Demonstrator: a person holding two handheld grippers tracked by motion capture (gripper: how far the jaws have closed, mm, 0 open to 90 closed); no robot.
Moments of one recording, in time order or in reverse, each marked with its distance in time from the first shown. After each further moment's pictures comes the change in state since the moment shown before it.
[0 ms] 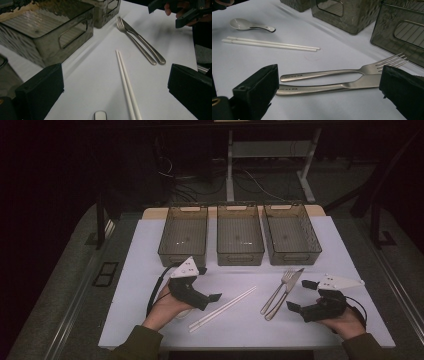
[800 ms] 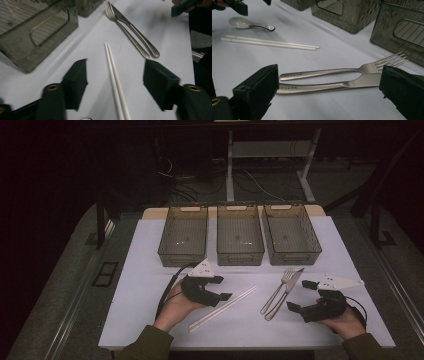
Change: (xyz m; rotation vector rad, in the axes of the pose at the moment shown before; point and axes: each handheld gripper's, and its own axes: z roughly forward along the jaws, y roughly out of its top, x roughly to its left) left arm -0.012 0.007 0.022 0.141 -0.065 0.029; right arm -0.001 -0.001 0.001 0.001 -0.001 -0.009
